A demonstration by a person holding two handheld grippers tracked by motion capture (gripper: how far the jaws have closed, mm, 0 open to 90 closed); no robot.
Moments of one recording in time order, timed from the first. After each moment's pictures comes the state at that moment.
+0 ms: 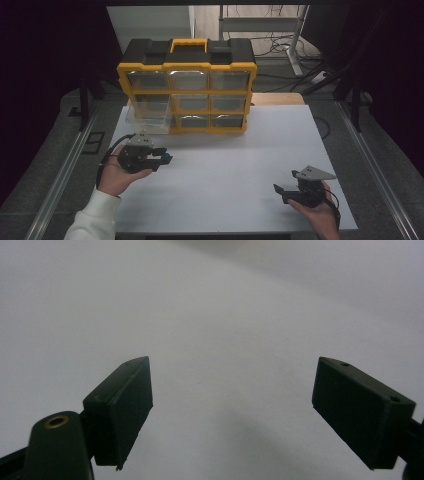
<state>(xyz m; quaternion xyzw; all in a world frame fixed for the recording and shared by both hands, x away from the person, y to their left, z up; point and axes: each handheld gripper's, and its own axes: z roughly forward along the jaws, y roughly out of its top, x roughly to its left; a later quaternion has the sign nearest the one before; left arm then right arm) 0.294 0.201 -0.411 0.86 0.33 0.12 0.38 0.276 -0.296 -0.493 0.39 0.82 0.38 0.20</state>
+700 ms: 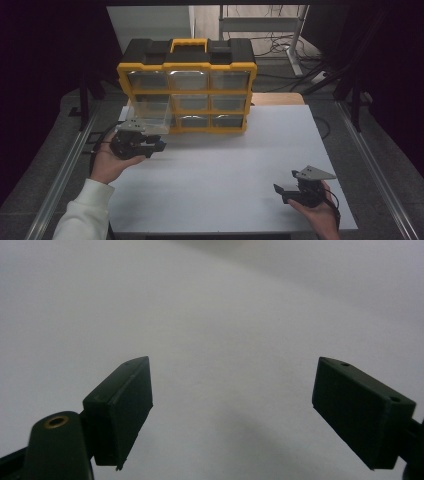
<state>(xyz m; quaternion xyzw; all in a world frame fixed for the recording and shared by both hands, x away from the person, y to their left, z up) 0.313 0.219 -0.390 0.84 0.35 0.12 0.39 0.276 -0.296 -0.494 0.39 0.82 0.38 0.20</state>
